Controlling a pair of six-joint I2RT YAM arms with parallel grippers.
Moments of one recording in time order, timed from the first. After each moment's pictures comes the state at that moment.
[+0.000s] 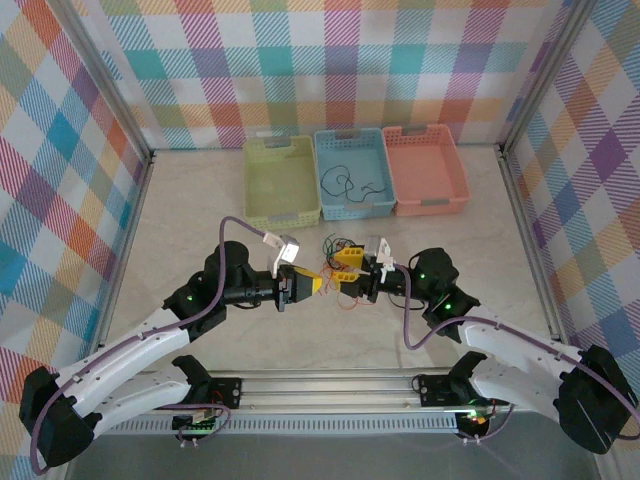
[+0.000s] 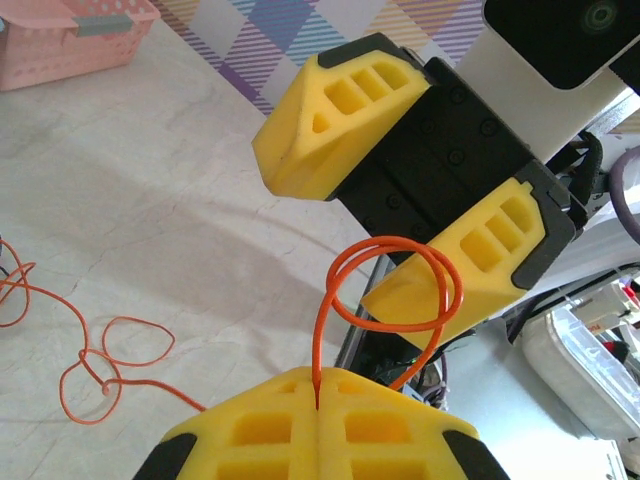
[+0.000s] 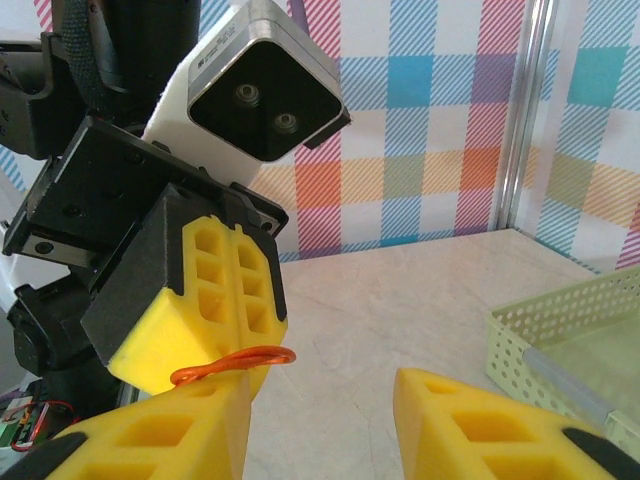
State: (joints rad) left arm -0.76 0.89 0.66 -0.05 0.55 -0.47; right arm 0.75 0.98 0.47 0.55 -0.58 0.03
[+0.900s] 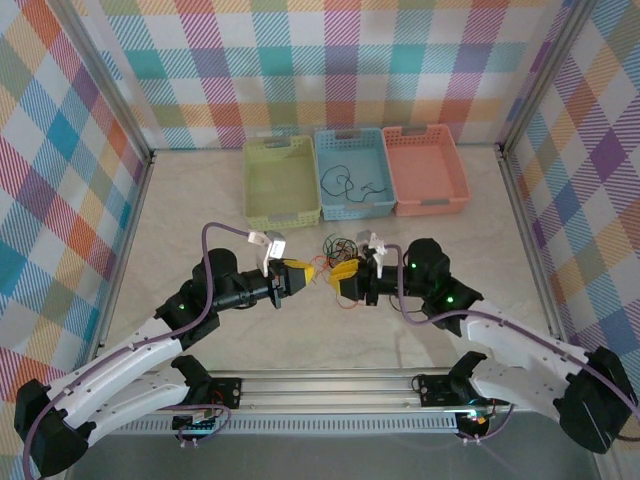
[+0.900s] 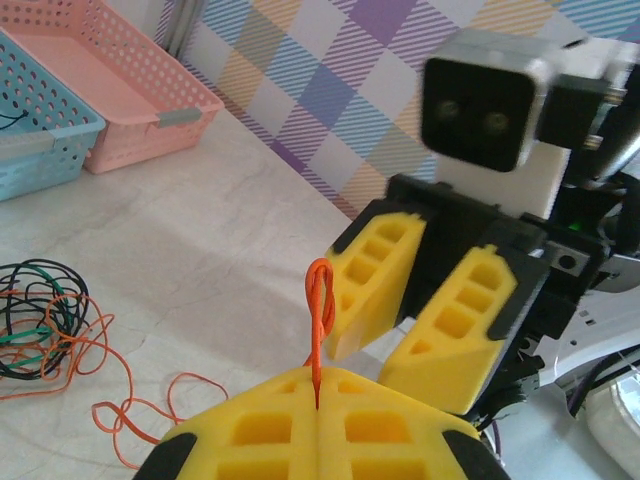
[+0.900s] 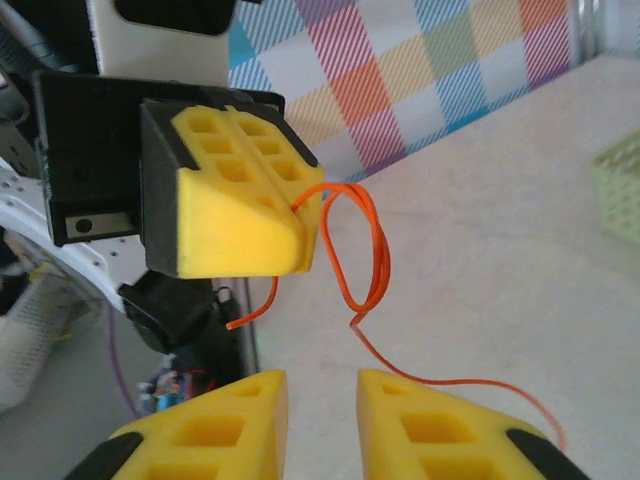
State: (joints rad) left arm -0.77 0.81 0.62 0.01 0.38 -0.48; right arm 0.74 1.00 0.58 0.24 -0.67 0.33
